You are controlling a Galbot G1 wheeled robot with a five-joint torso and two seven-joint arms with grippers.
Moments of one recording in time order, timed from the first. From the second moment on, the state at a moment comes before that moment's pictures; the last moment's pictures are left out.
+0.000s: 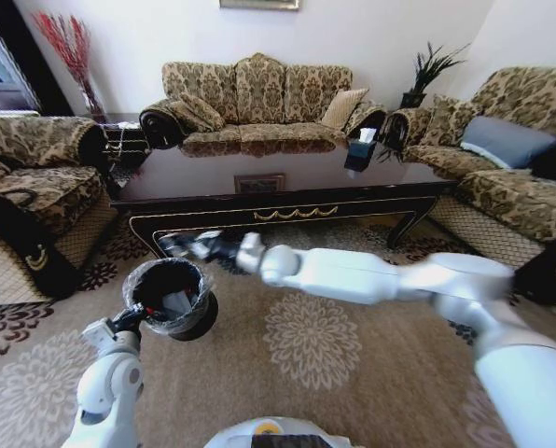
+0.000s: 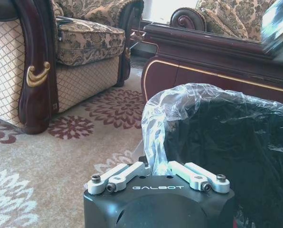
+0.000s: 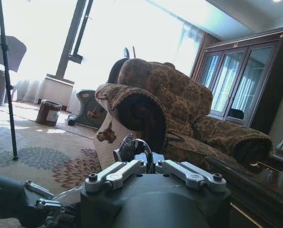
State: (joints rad) left arm 1.45 -1.44 -0.82 -2.19 -0.54 0.53 -0.41; right arm 0.24 1.27 -1.19 1.54 0.96 0.26 0.02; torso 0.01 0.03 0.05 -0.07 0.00
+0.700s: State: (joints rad) left arm 1.46 -1.43 -0.83 -2.20 -0.55 0.53 -0.41; right arm 0.21 1.22 -1.18 1.50 0.93 0.27 0.03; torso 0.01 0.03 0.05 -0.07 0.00
